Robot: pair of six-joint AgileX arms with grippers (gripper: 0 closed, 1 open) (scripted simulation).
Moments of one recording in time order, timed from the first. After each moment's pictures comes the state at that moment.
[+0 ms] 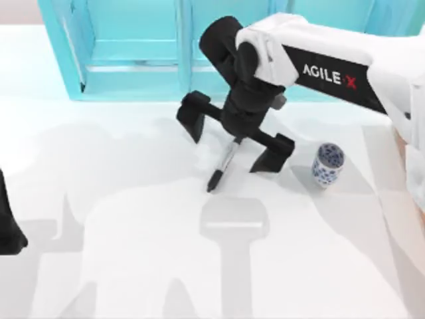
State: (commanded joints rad) left arm 0.00 0.00 0.00 0.00 0.00 0.00; right arm 0.60 2.52 2.03 -0.89 -0.10 1.08
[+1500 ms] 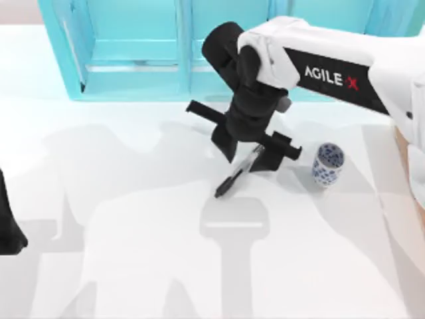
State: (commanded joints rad) left arm 0.00 0.00 0.00 0.00 0.00 0.00; right arm 0.60 2.54 2.02 -0.88 -0.10 1.08
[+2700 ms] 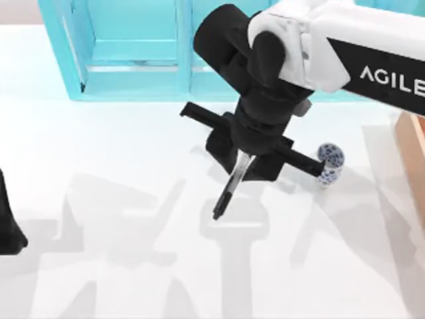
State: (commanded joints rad) left arm 0.00 0.00 0.00 0.00 0.00 0.00; right arm 0.73 2.04 1.72 -1.06 -0.03 1.17
